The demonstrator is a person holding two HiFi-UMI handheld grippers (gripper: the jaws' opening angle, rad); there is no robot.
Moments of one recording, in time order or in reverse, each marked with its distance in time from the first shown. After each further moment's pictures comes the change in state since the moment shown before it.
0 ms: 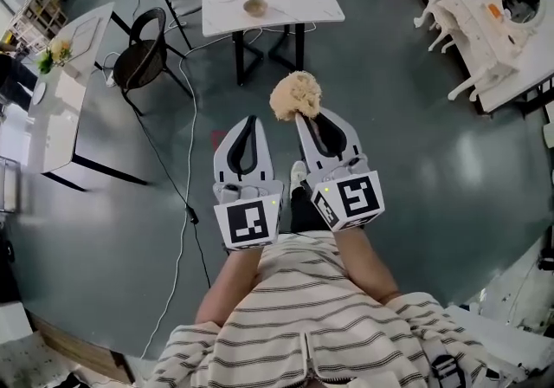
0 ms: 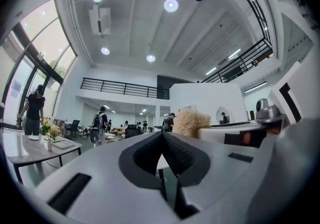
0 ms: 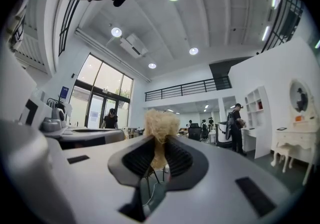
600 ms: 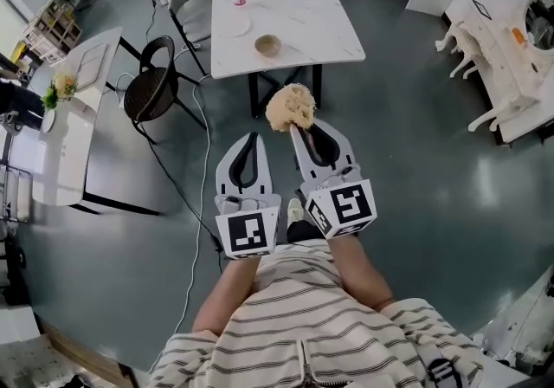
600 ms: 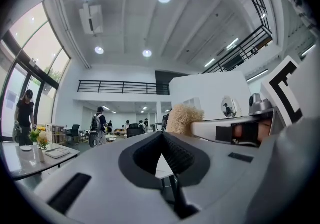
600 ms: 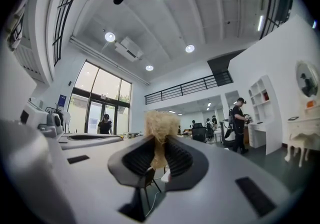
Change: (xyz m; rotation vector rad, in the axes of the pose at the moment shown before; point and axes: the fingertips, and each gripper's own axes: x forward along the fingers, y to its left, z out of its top) left arm 0.183 0.037 -0.030 0.080 0.036 0.016; right arm 0.168 -0.106 -0.015 0.076 -0.035 0.044
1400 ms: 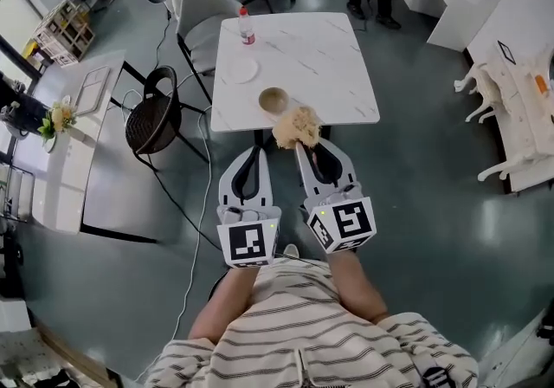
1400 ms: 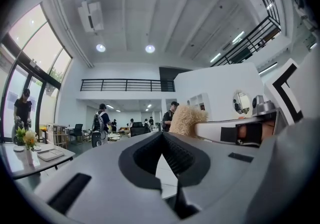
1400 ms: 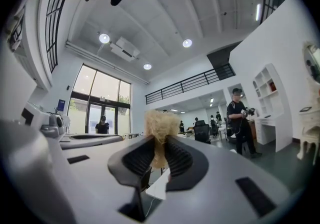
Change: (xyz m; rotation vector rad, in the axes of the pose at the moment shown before) left arm 0.222 0.032 -0.023 0.018 0.019 0.066; right arm 0.172 -0.148 -0.012 0.050 0.006 0.051
